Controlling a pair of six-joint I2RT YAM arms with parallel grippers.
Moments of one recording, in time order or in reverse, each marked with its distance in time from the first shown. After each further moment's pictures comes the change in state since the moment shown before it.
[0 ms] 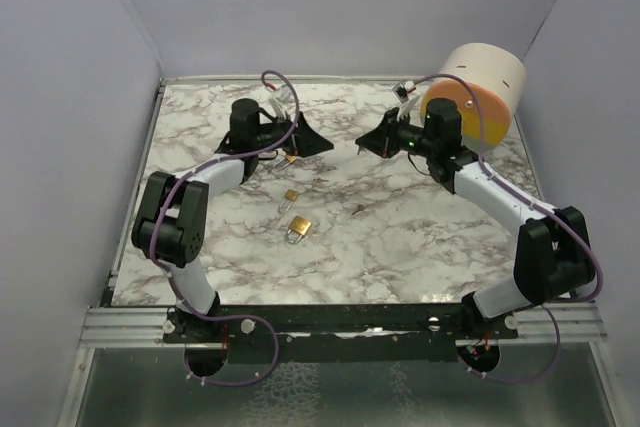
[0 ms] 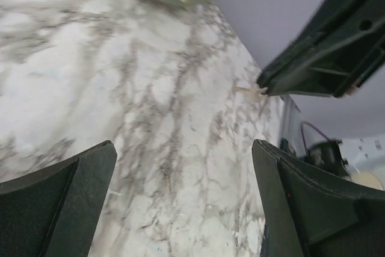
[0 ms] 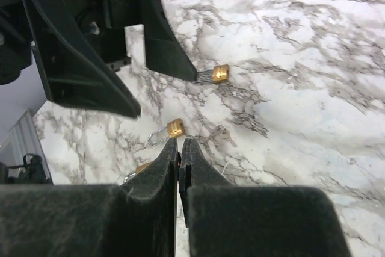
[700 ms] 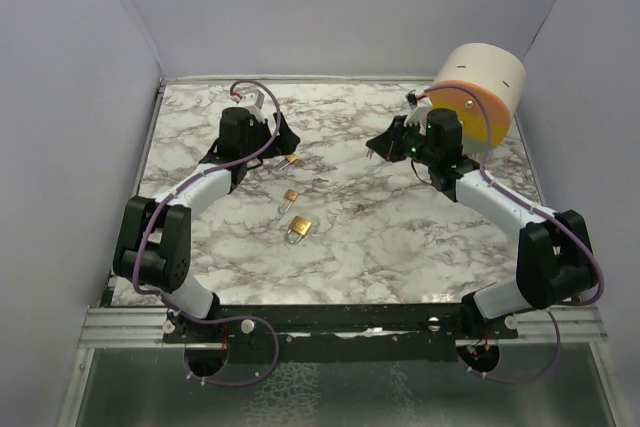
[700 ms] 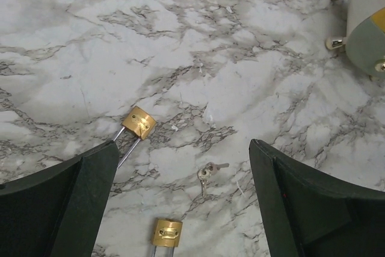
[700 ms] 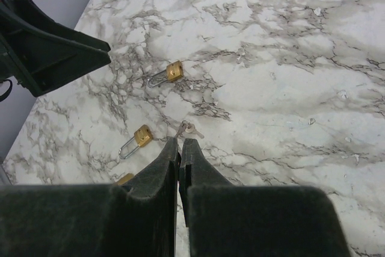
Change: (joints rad) left arm 0.062 -0.201 -0.124 -0.301 -0.724 0.166; right arm -0.010 -0.032 -0.095 0.015 0.236 0.080
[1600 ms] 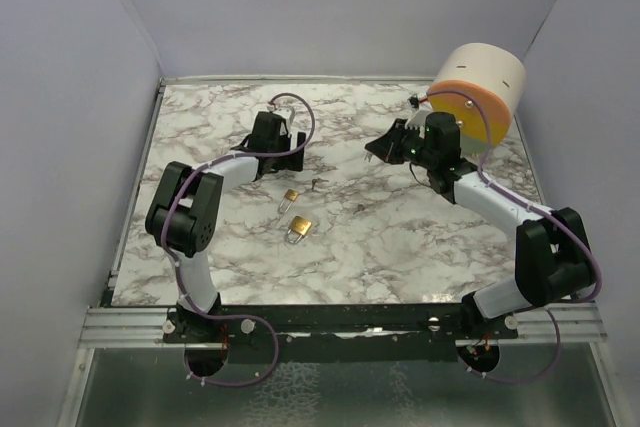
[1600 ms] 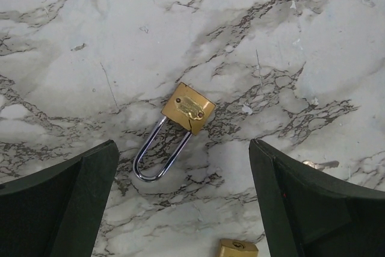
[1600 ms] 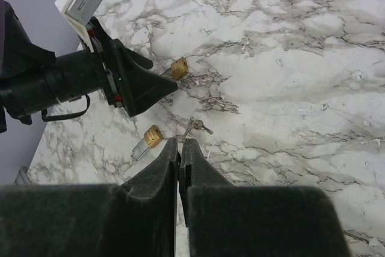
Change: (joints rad) left arm -0.096 0.263 0.148 -0.188 -0.220 0.266; right arm 0.000 0.014 -0.026 0.031 0.016 0.120
